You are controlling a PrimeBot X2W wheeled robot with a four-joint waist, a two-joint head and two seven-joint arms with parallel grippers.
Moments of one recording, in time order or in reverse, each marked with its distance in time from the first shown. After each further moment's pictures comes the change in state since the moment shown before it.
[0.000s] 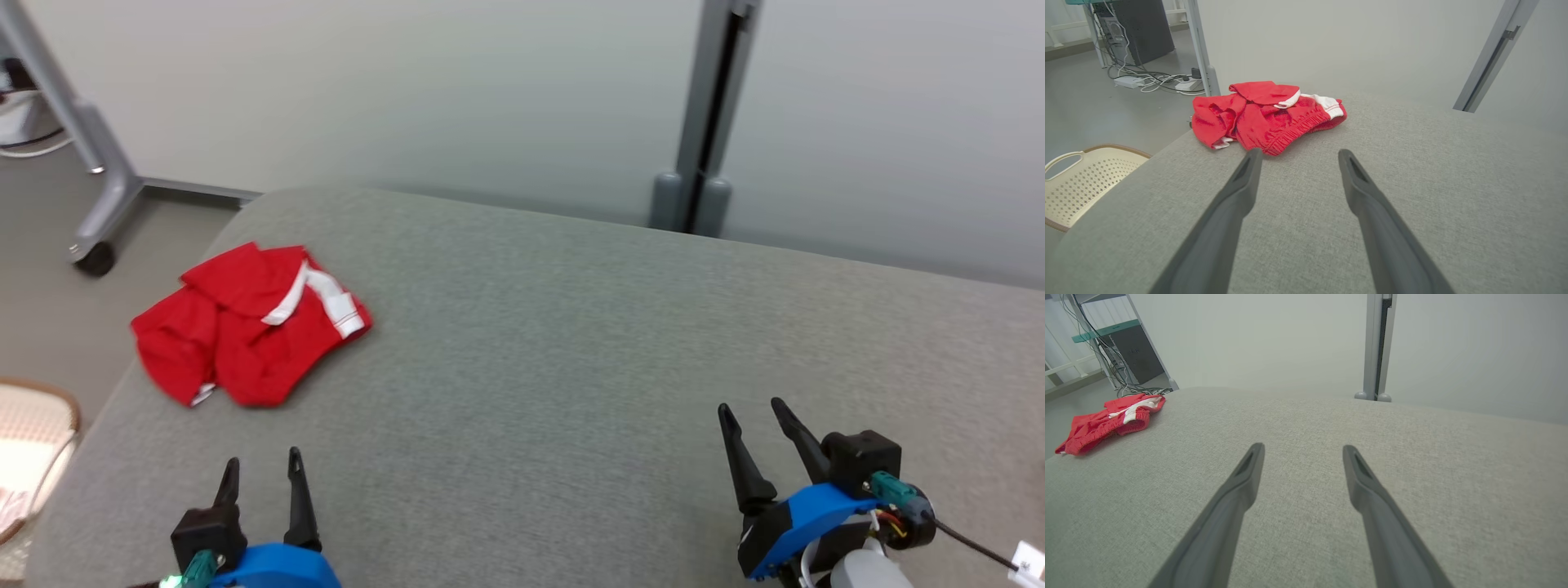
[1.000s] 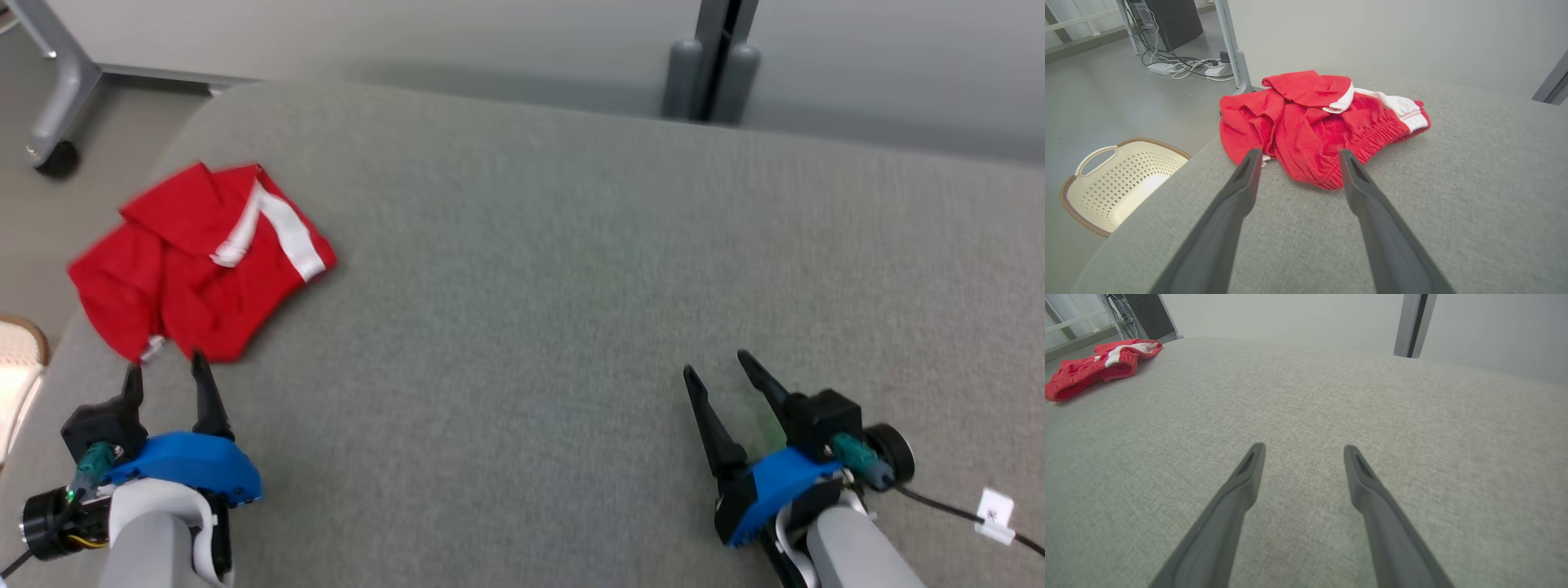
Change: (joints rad) left arm -0.228 0.050 0.183 0.170 0.016 -0.055 0.000; right arm -0.071 0.001 0.070 -0.010 -0.096 0.000 0.000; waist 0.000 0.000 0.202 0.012
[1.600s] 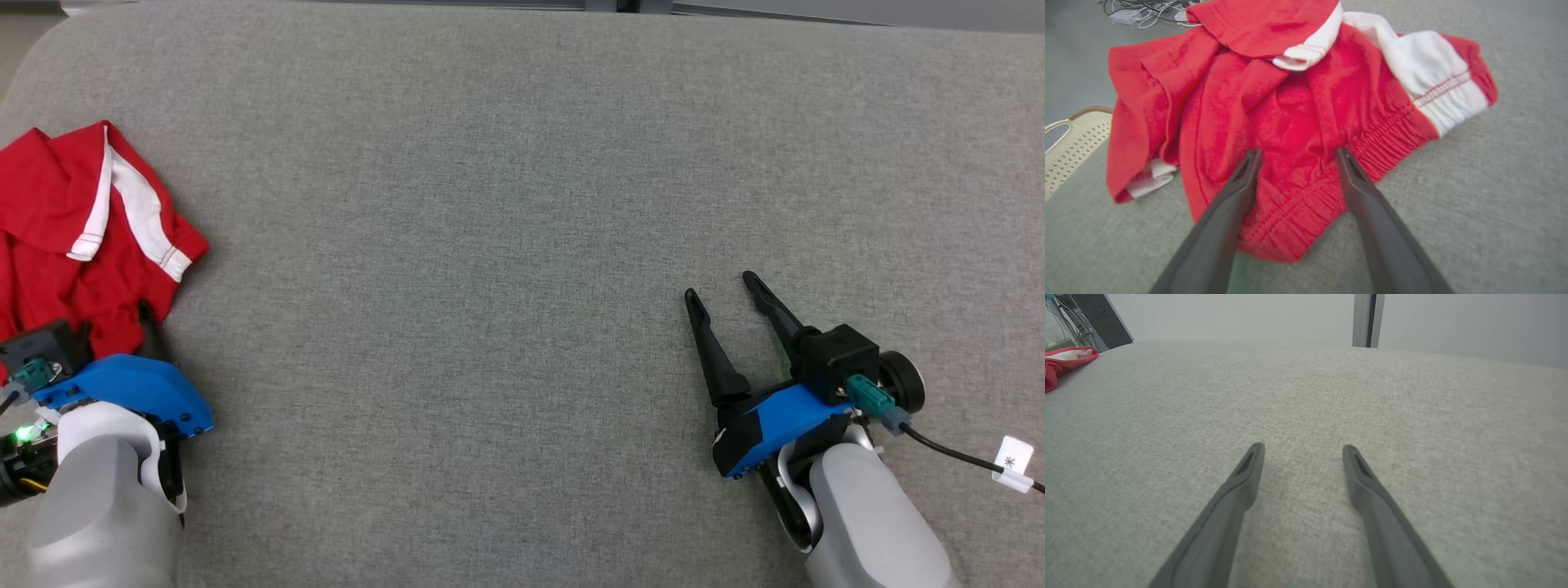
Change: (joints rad) left arm -0.356 0.109 0.040 0.452 -0.017 -0.021 -0.001; right arm -0.103 0.005 -0.027 -0.069 -0.039 0.001 -0.001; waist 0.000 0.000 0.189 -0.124
